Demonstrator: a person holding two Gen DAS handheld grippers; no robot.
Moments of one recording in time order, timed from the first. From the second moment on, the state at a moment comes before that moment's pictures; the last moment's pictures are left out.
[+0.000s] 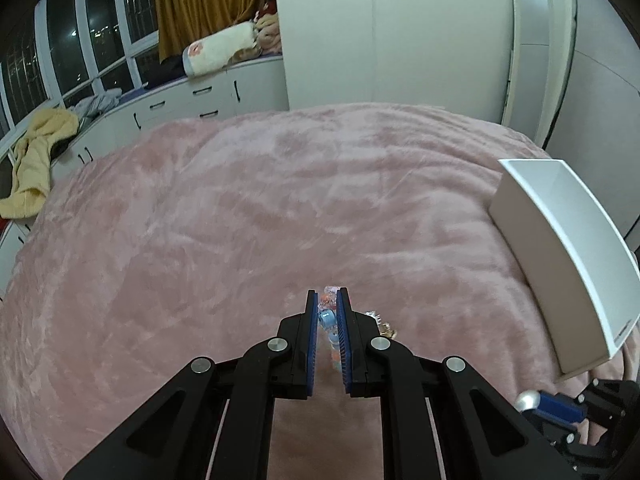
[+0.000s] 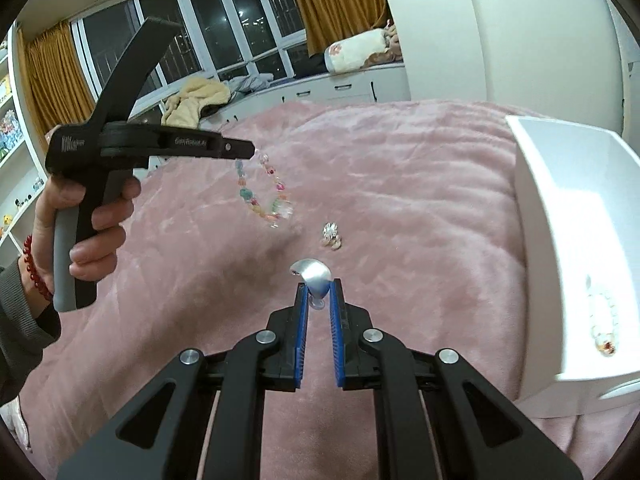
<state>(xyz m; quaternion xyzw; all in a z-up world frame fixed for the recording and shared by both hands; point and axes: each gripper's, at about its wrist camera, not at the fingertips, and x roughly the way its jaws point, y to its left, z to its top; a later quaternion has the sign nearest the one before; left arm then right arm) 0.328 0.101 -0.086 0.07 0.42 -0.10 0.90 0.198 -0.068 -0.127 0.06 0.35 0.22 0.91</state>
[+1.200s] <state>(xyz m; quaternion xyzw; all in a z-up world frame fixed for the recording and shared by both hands) 0.282 -0.071 -0.001 0.16 0.34 -0.21 0.90 0.155 -0.240 -0.081 0.13 0.28 0.08 0.95</state>
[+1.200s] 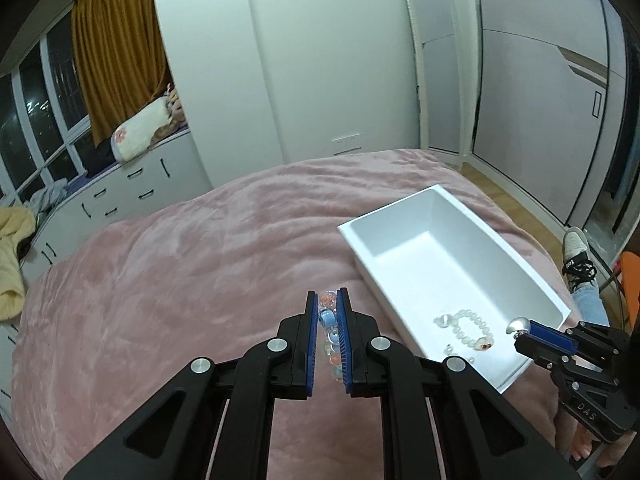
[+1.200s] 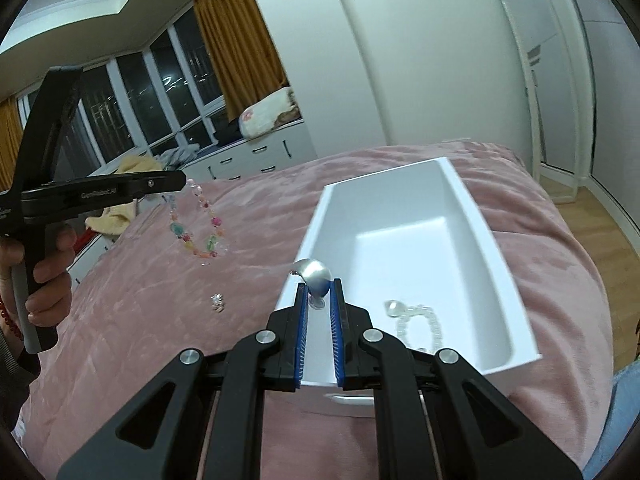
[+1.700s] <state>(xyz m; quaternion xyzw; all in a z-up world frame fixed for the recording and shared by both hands) 0.285 -0.158 -0.011 0.19 0.34 -0.25 0.88 0.144 -0.277 -0.093 0.15 0.28 0.05 0.95</state>
